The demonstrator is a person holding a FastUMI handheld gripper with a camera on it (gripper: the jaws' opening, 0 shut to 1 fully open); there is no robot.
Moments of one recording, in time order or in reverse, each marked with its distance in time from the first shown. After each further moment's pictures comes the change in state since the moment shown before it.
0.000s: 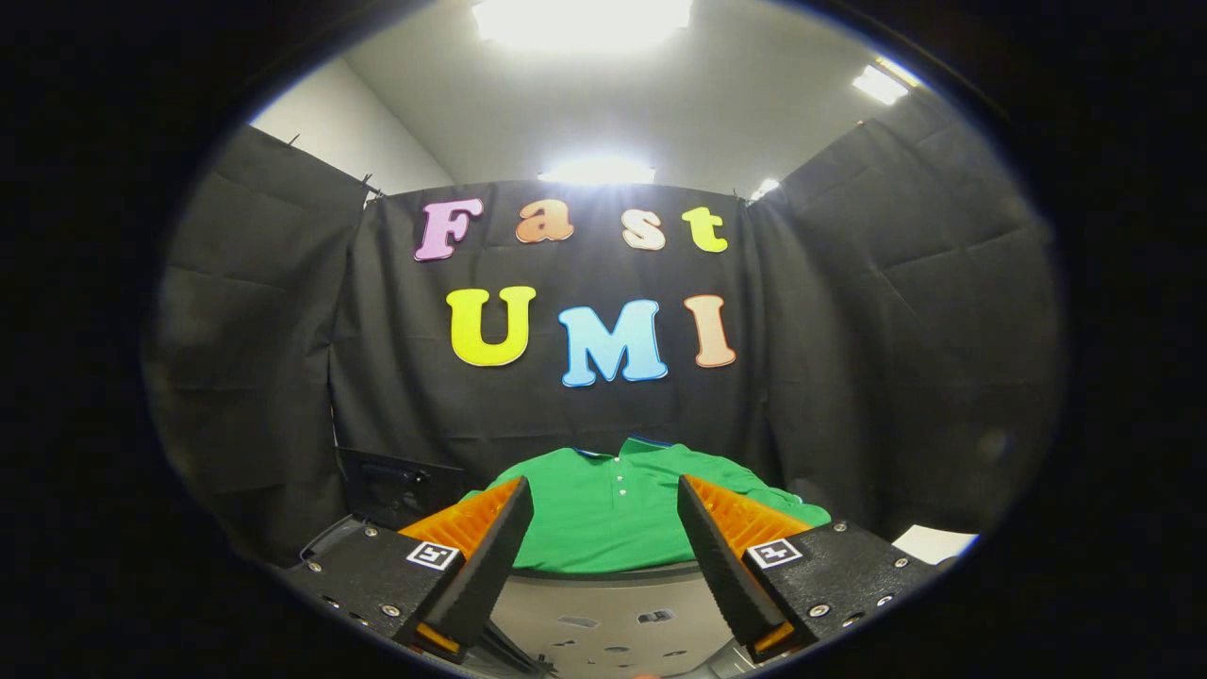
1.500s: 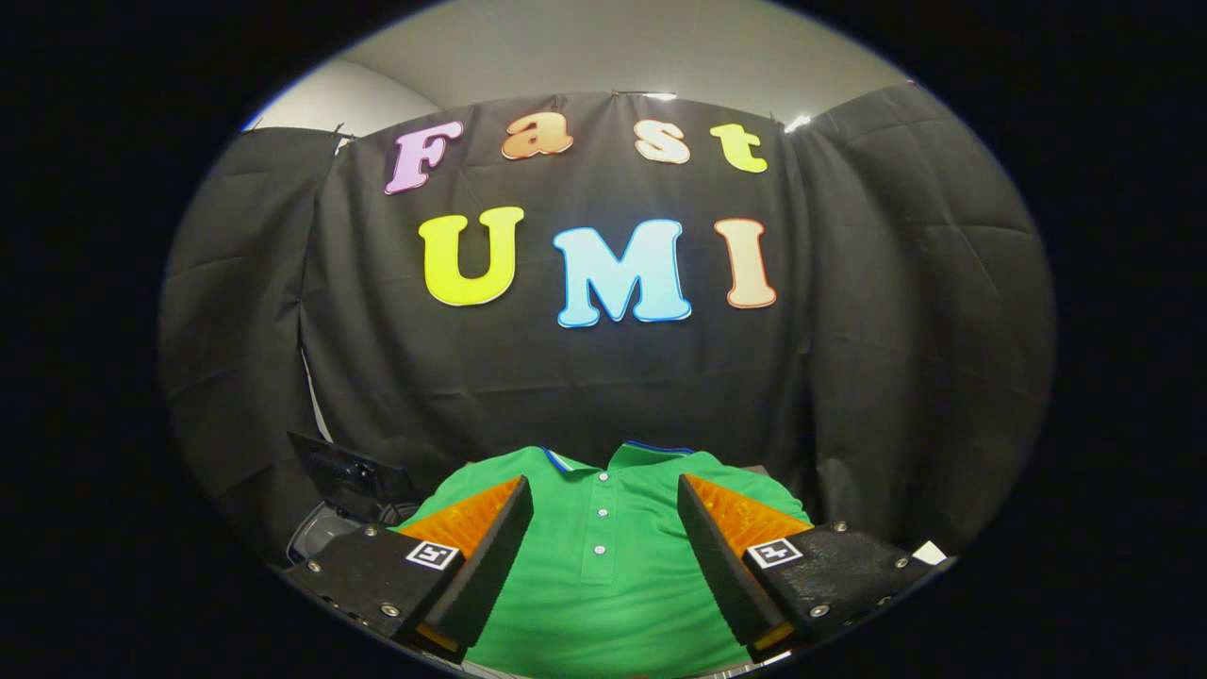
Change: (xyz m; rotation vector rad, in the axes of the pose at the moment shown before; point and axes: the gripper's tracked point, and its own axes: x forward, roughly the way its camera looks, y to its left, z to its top) arm 0.199 -0.027 -0.023 -0.004 0.290 0.070
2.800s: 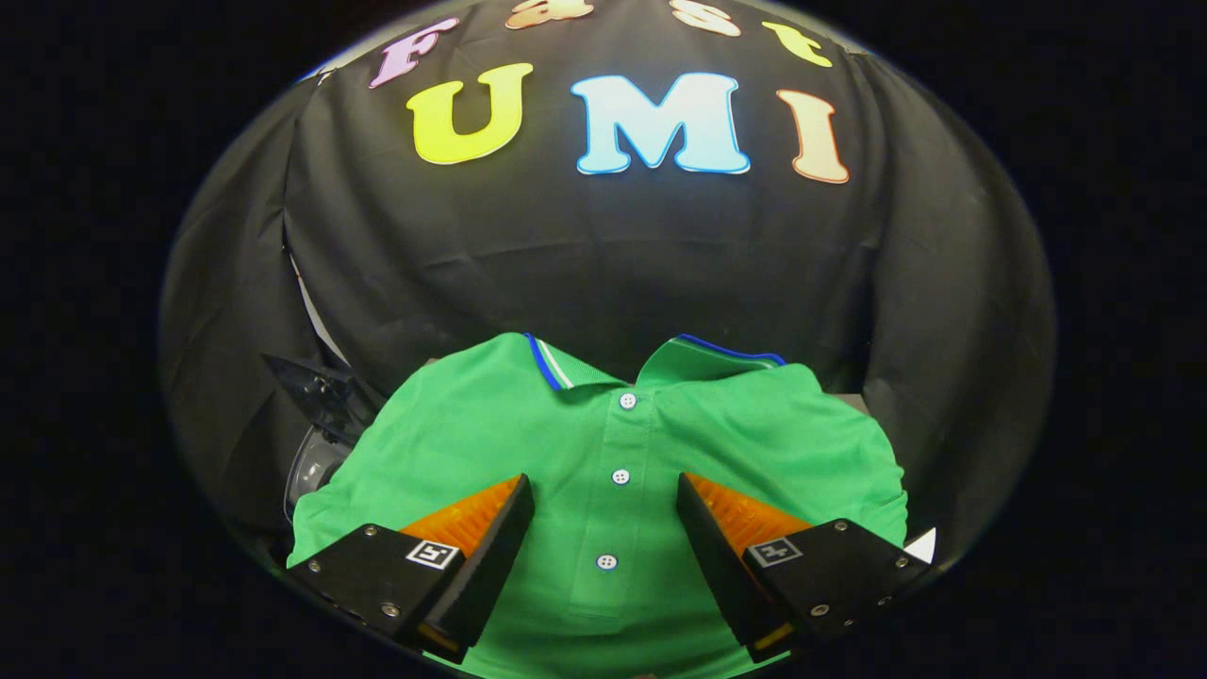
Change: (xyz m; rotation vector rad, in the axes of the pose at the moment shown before) arm 0.091 0.013 -0.086 -0.048 0.475 0.091
